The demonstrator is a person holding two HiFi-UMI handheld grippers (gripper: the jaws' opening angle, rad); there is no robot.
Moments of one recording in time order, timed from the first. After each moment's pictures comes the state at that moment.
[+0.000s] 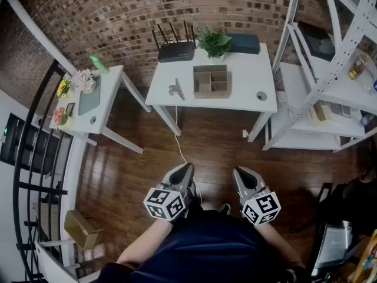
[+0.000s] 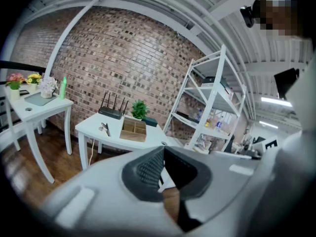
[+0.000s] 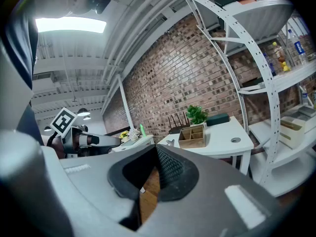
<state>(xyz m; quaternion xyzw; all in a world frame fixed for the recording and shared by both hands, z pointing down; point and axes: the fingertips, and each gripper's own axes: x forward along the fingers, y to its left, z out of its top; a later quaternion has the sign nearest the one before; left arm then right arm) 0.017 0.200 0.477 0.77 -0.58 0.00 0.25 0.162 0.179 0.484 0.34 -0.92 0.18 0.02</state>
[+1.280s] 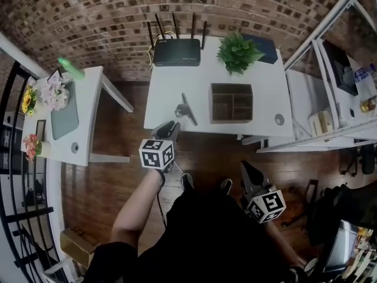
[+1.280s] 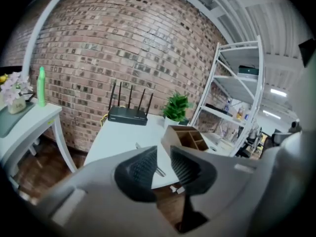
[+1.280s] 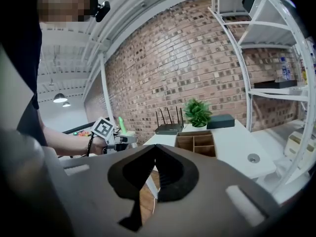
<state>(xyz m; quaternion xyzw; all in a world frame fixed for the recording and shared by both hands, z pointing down) -0.250 -0.120 0.584 0.77 -0.56 0.09 0.28 -0.014 -0.023 0.488 0.41 -0.89 0.17 0.10</state>
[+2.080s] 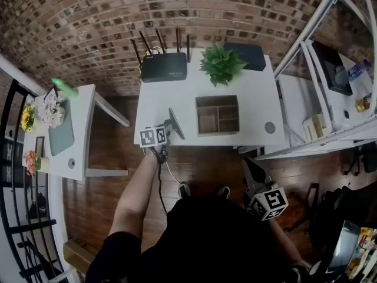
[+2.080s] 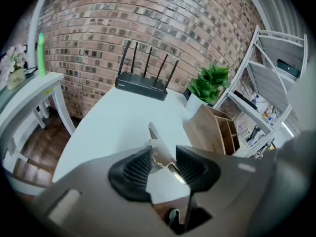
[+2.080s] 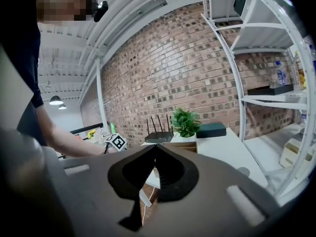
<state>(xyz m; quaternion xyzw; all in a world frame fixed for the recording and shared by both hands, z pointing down) -0.259 -0.201 0.697 0.69 -0.56 0.15 0.42 0.036 -0.077 0.471 0.43 -0.89 0.15 0.07</state>
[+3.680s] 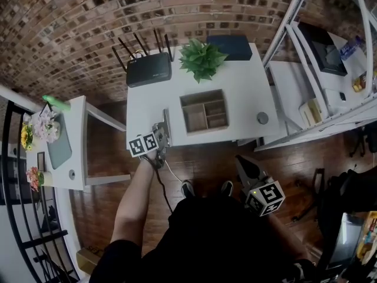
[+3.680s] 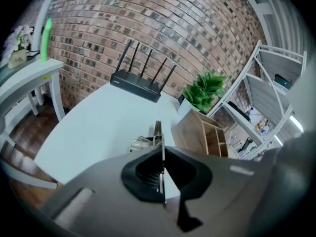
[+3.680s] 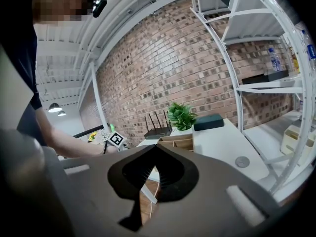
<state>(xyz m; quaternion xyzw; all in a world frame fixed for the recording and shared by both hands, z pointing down) -0.230 -0.199 0.687 0.70 -0.55 0.10 0.44 0.058 -0.077 0.491 0.43 -0.88 0.20 0.06</state>
